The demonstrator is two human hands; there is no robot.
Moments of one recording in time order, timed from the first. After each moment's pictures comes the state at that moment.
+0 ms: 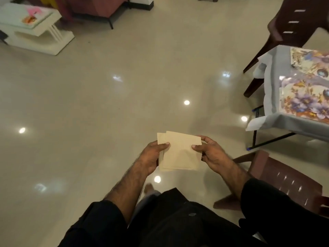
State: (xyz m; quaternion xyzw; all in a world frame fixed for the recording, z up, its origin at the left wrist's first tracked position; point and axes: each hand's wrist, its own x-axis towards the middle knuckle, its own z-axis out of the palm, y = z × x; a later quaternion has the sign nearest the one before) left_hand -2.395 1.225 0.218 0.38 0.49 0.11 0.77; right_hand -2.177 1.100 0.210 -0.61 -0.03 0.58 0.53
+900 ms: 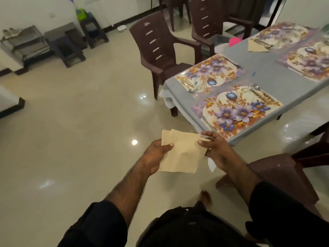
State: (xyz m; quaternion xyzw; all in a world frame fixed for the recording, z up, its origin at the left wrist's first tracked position) left_hand -1.868 1.416 0.270 0.60 0.22 -0.20 0.74; right_hand -1.817 1.170 0.250 -0.54 0.16 0.25 0.79
